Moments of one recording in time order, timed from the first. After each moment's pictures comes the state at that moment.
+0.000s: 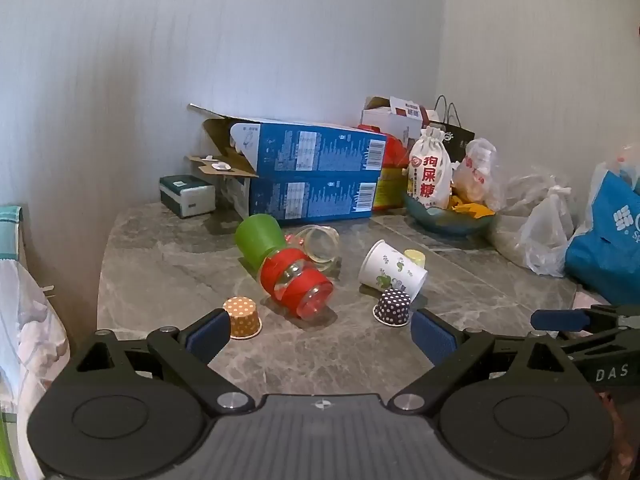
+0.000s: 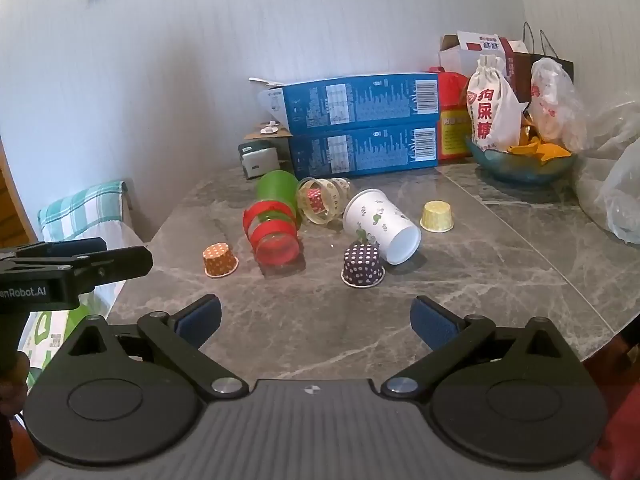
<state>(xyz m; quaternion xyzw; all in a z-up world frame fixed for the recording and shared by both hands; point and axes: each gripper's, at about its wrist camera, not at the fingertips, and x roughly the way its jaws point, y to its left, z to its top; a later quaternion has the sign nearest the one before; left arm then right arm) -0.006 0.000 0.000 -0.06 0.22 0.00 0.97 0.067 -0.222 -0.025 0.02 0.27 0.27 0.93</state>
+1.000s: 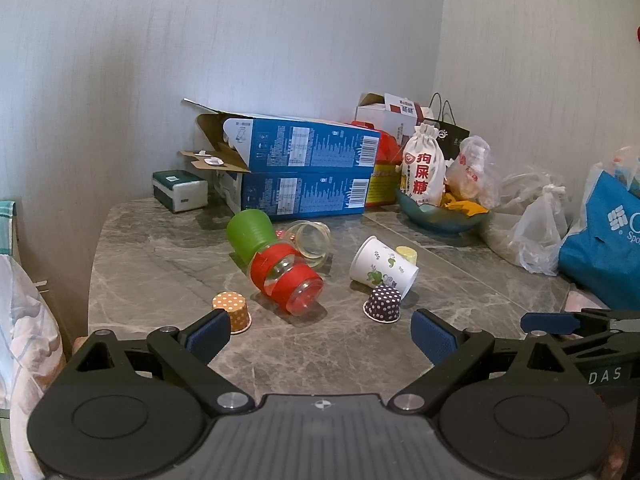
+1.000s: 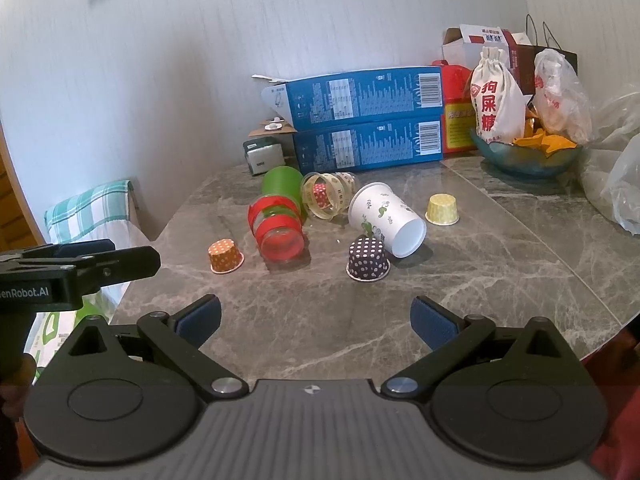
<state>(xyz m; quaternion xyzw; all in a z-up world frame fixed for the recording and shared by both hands) -0.002 -0.004 -0.004 -0.06 0.23 -0.01 0.97 0.064 -0.217 -0.024 0.02 0.27 0.27 0.92</state>
